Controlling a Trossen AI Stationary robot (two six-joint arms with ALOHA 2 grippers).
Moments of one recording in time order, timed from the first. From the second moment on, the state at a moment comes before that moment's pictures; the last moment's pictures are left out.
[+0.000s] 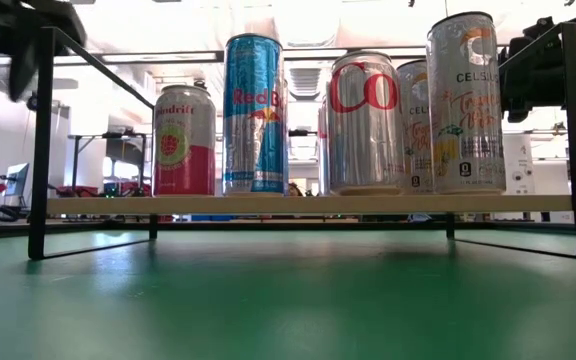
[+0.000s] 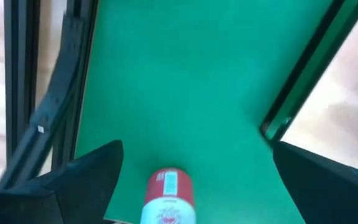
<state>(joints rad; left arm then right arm) -0.46 1.12 1.01 -1.36 0.07 -2.37 -0.36 0.13 0.01 0.29 0.20 -0.04</state>
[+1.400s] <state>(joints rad) -0.72 1.75 1.68 -1.48 0.28 -3.12 -0.36 0.13 0.01 0.29 0.20 -0.04</state>
